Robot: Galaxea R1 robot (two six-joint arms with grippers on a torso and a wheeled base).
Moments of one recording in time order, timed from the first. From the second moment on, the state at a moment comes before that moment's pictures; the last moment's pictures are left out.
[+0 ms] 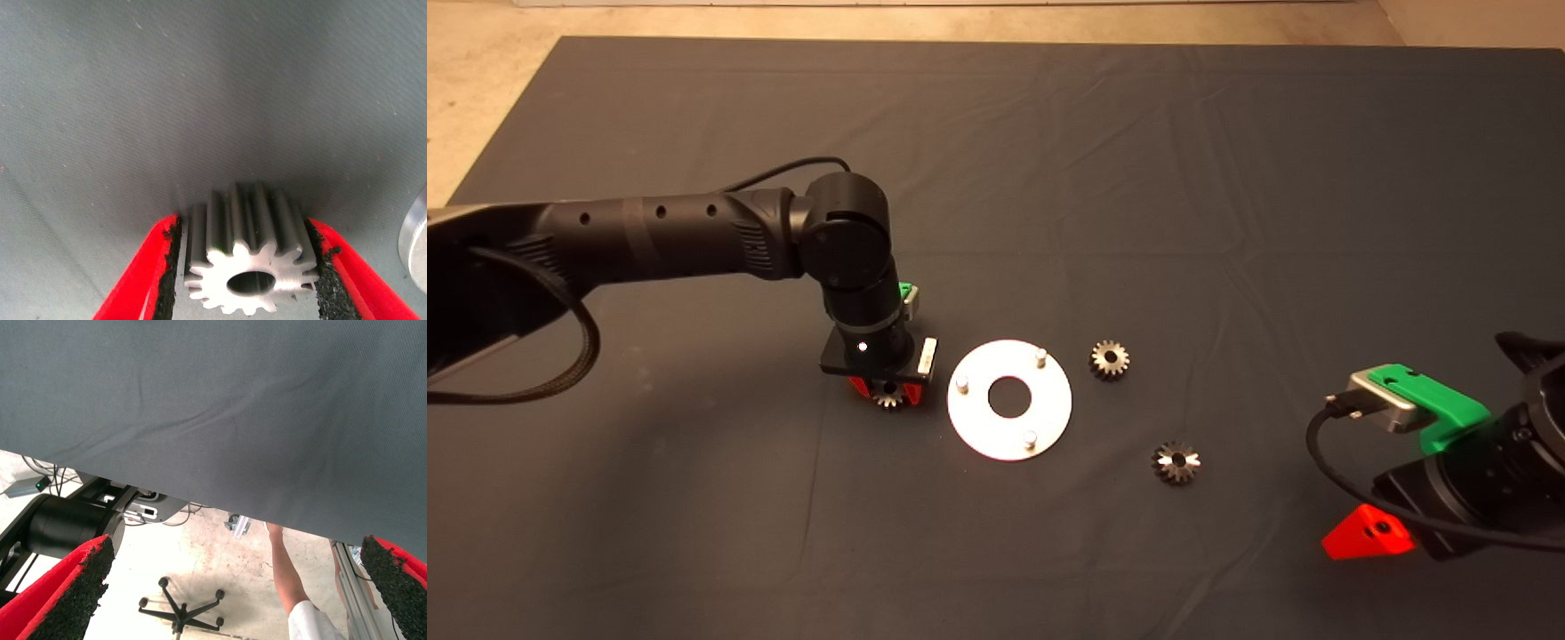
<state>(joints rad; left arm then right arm) -0.29 2.61 -1.22 0.24 1.51 -1.28 0.46 2.10 -0.40 -0.01 -1.53 1.48</state>
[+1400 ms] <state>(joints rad) -0.29 2.61 -1.21 0.24 1.51 -1.28 0.46 2.11 -0.40 -0.01 -1.53 1.48</state>
